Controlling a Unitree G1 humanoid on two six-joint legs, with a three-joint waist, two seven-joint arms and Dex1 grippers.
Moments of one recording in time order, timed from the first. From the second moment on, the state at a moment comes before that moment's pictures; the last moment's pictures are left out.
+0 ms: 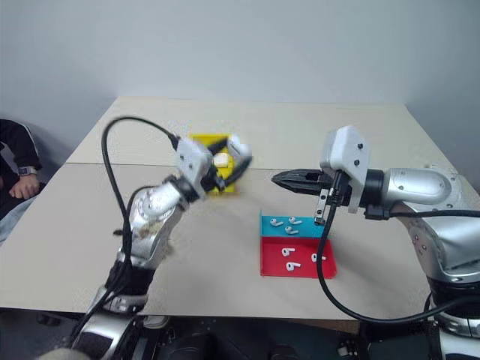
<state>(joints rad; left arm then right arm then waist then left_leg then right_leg) -0.73 0.19 -0.08 0.10 -0.03 0.09 -0.38 -0.52 -0.88 -0.12 -0.44 0.60 0.57 0.95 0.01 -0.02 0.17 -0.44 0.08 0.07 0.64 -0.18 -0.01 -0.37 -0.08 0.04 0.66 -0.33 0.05</state>
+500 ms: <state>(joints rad) -0.90 0.19 -0.07 0.50 0.14 0.21 -0.13 -0.49 -0.87 -0.09 -0.44 0.53 0.57 0.88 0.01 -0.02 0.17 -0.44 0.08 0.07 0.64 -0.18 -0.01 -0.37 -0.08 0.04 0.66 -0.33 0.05</state>
